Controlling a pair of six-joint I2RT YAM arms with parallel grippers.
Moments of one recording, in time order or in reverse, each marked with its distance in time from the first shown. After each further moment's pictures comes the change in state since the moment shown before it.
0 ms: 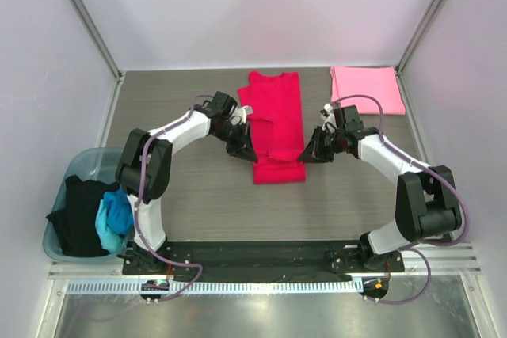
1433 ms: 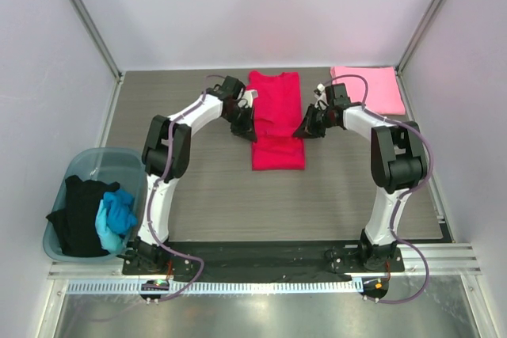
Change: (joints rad) left arm 0.031 0.340 0.438 -0.092 -0.210 0.164; right arm -0.044 0.451 0.384 0.065 0.017 -0.031
